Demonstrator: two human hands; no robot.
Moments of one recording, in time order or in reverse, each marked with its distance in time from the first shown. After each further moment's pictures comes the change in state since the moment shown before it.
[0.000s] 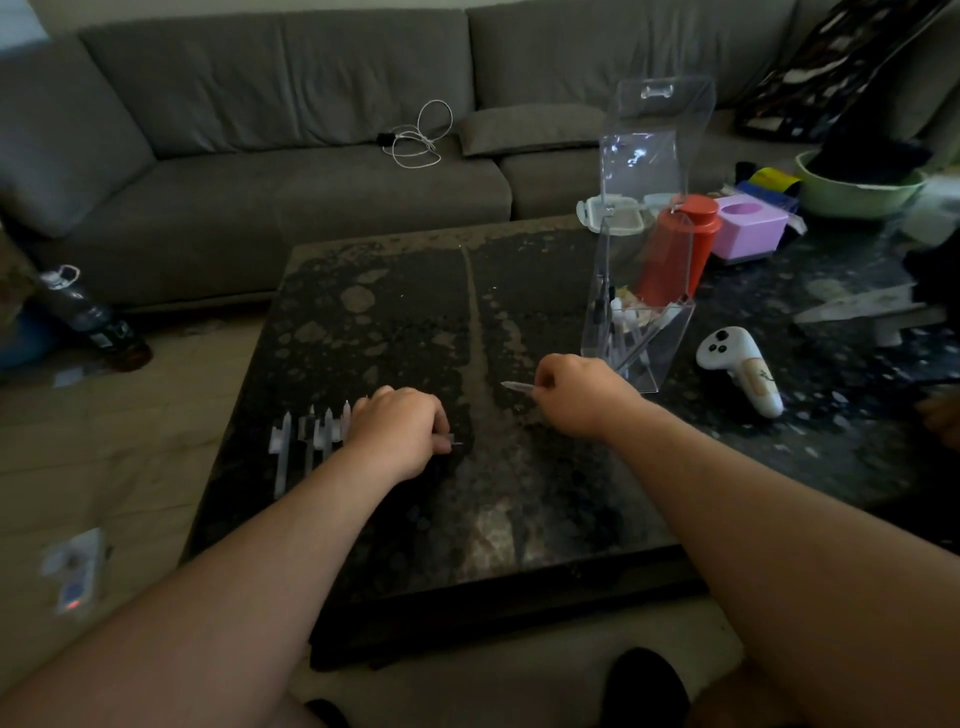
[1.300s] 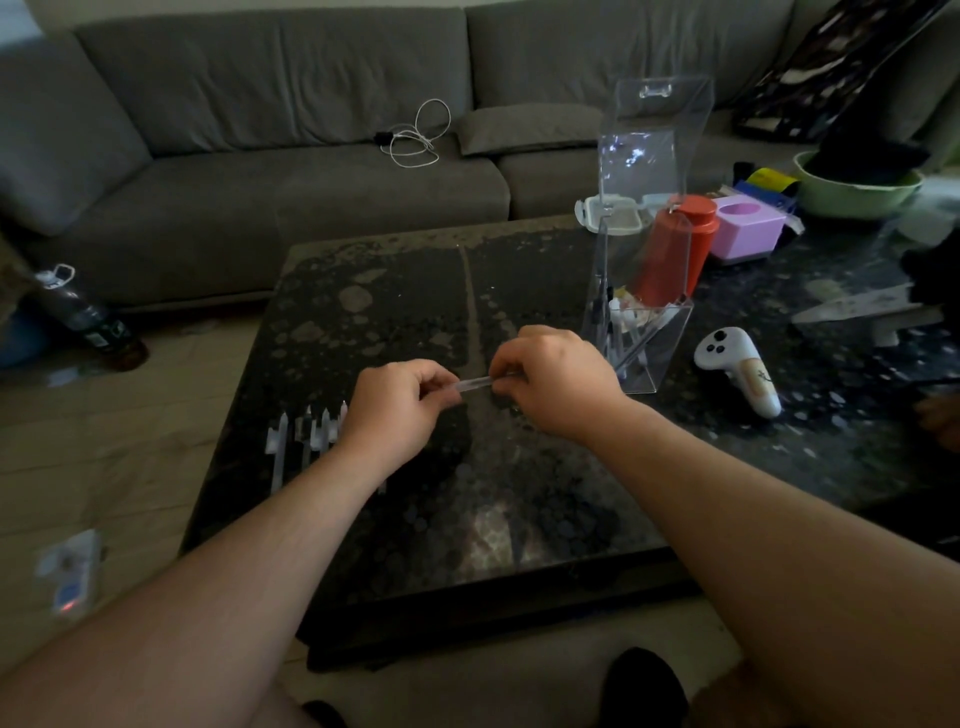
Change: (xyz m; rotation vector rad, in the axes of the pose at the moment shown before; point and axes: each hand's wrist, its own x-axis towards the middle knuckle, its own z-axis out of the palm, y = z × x) left_hand -0.011 0.003 -0.011 -0.593 0.337 0.045; right_hand -0.008 -0.028 0.008 -0.149 0.418 -0.394
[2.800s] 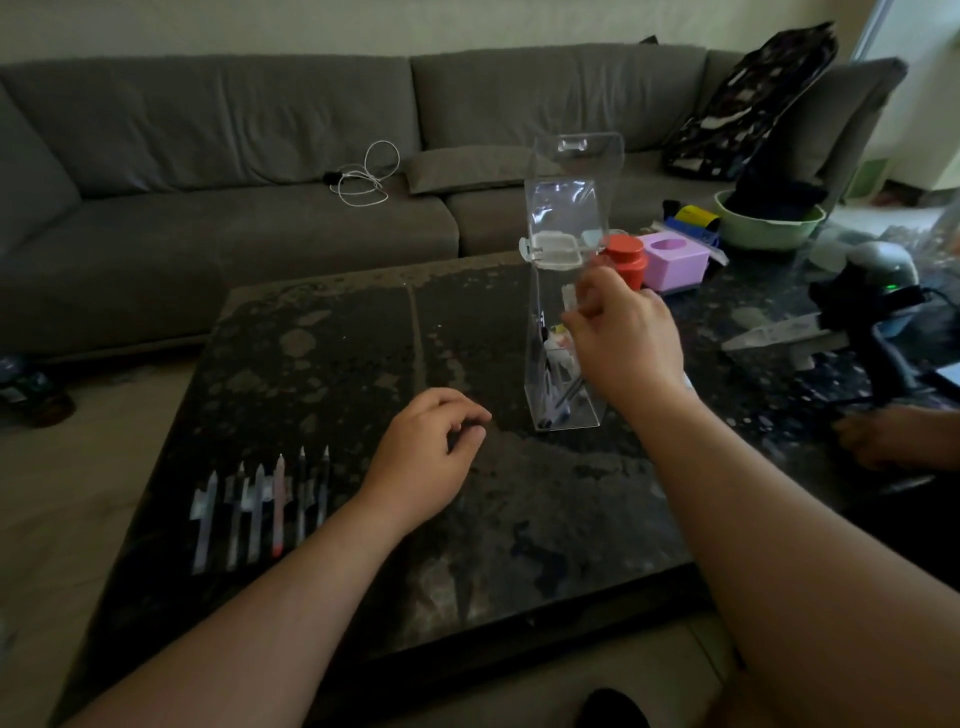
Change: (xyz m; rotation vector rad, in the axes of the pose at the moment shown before) left_hand 0.003 0.046 0.055 -0.067 -0.040 0.286; right_hand -0.004 0.081 -0.075 -0.013 0.447 0.381
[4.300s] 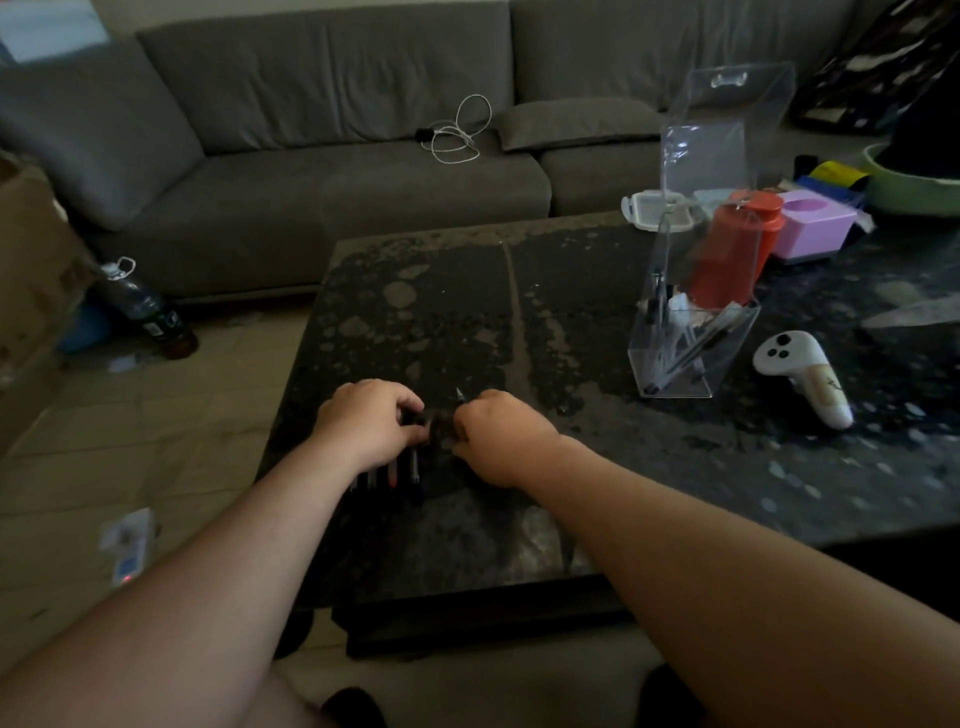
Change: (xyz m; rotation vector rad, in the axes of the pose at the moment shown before) left_hand -0.031 -0.099 -0.103 0.474 -0.191 -0.529; right_hand -0.101 -0.143 0.135 -0.150 -0.888 -0.364
